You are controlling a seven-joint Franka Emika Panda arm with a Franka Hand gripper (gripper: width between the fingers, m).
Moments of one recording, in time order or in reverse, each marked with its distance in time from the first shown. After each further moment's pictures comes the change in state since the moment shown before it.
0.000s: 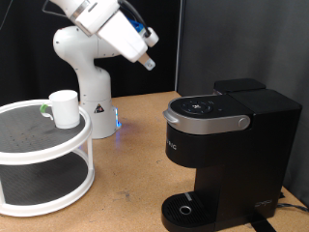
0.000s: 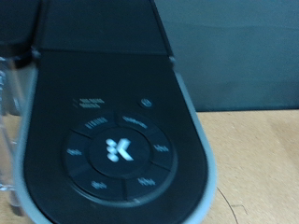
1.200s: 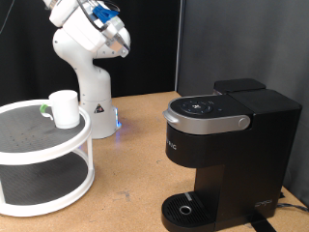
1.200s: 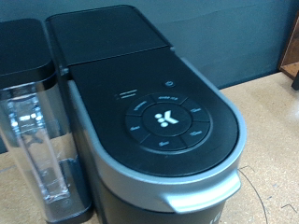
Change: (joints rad) arm -0.097 -0.242 0.001 -0.199 -0.038 0.030 0.260
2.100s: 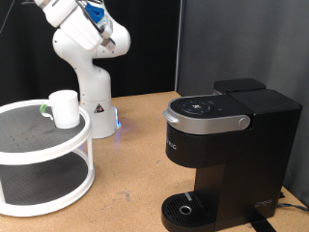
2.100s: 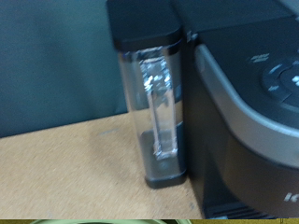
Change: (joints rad) arm -0.023 -0.049 -0.080 0.019 -0.186 -0.314 -0.057
